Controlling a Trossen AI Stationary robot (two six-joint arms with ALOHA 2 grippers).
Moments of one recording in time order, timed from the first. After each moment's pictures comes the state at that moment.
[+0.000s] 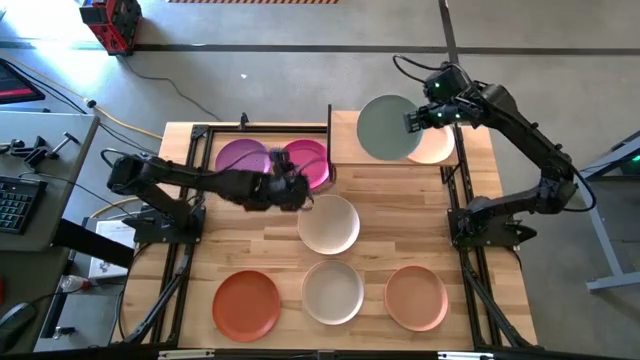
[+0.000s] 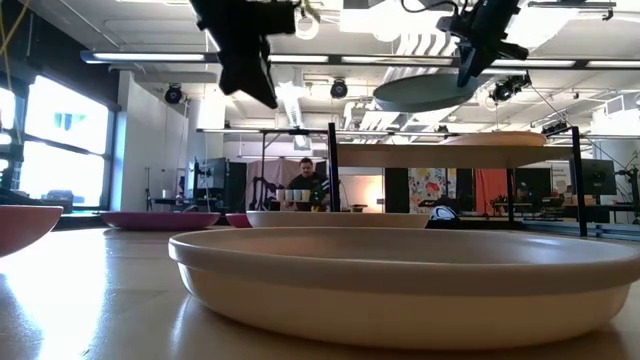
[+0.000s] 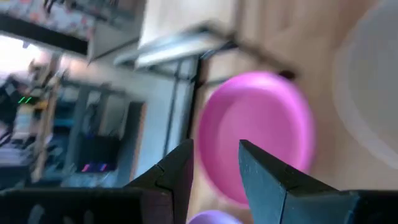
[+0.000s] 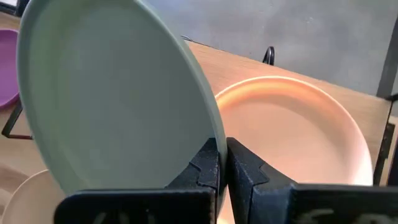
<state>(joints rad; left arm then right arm) -0.02 1.53 1.19 -0.62 -0.86 0.27 -0.78 1.28 1.51 -1.19 0.10 0.41</state>
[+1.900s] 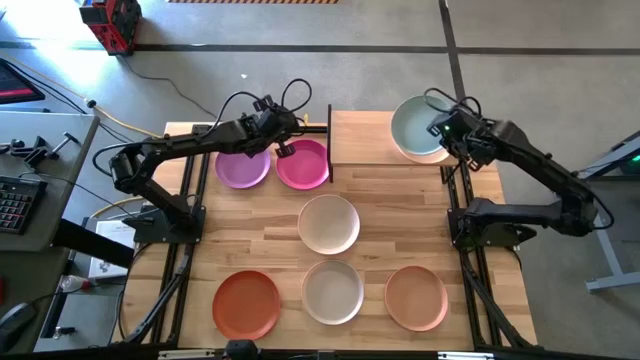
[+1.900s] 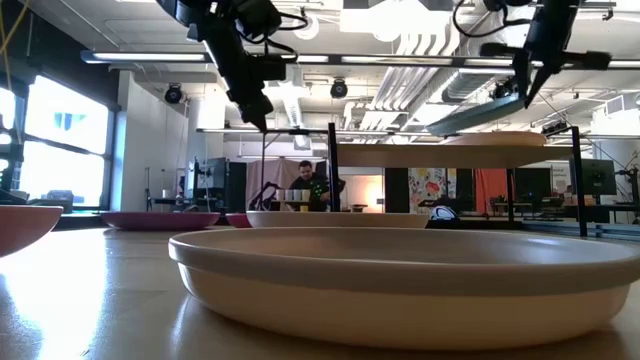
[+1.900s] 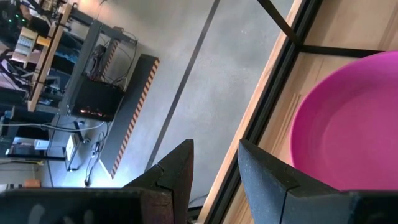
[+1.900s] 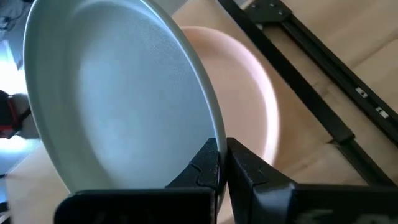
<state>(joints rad) 0.47 1.53 1.19 -0.41 -0.63 0.46 -0.67 0.98 1.11 -1.24 0.43 1.49</state>
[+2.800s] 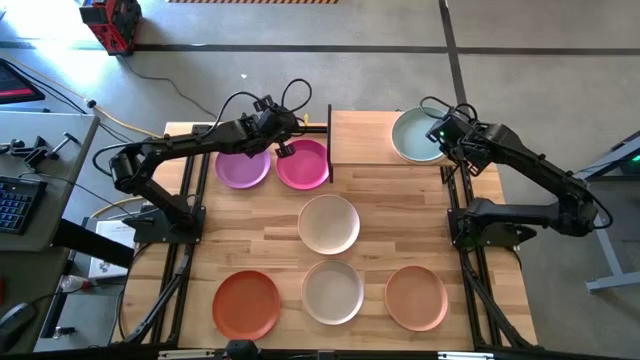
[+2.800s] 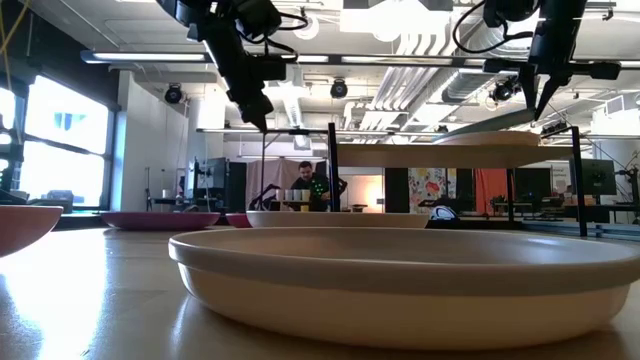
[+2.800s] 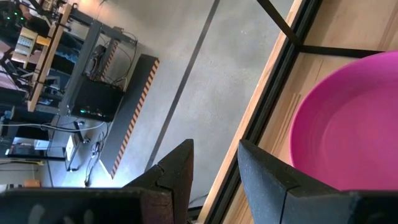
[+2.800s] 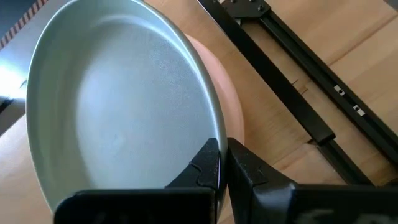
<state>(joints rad) 0.47 1.53 1.19 -0.41 -0.63 0.46 -0.67 0.99 1.05 -1.25 0.44 1.49</state>
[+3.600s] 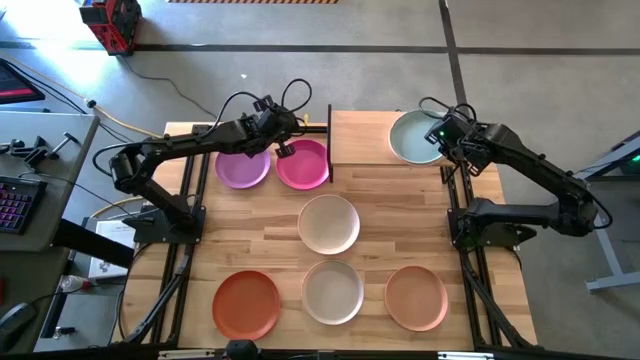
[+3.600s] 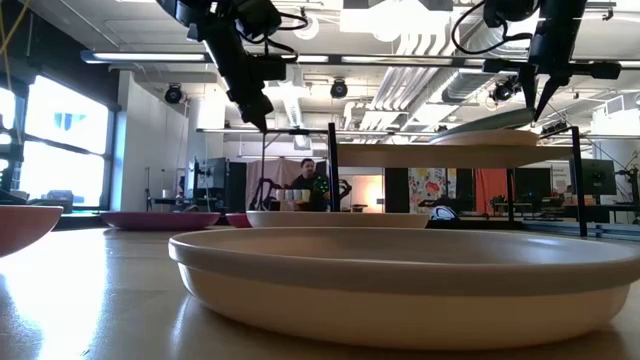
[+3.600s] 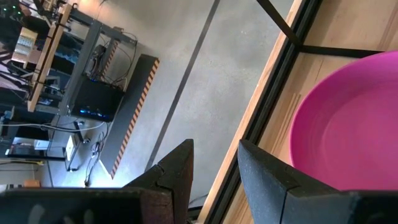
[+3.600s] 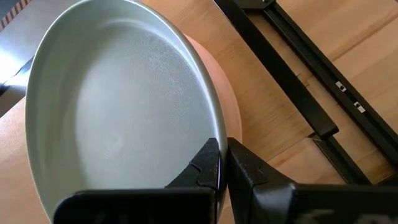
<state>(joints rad) 0.46 1.53 1.19 -0.41 -0.63 0.46 -0.67 0.99 1.05 -1.25 0.41 1.47</state>
